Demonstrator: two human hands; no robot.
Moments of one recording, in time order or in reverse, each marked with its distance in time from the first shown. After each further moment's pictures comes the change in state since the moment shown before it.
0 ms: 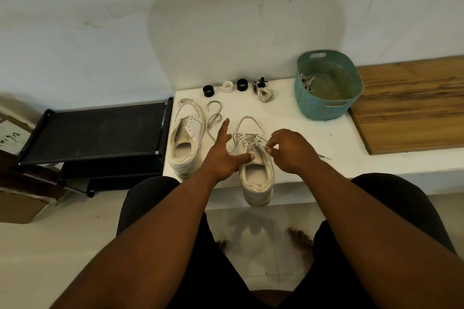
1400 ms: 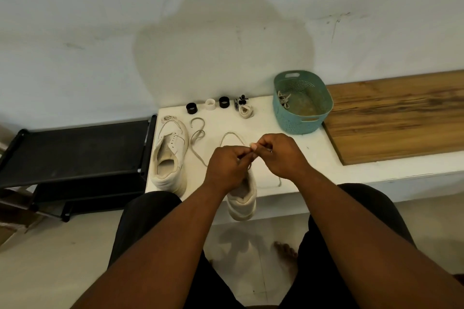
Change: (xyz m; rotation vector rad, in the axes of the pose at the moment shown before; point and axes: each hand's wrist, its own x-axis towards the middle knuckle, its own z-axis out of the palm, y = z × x) left_hand -0.009 0.044 0.046 0.381 0.075 0.442; right_hand -0.015 -0.001 -0.041 0.275 0.118 -0.054
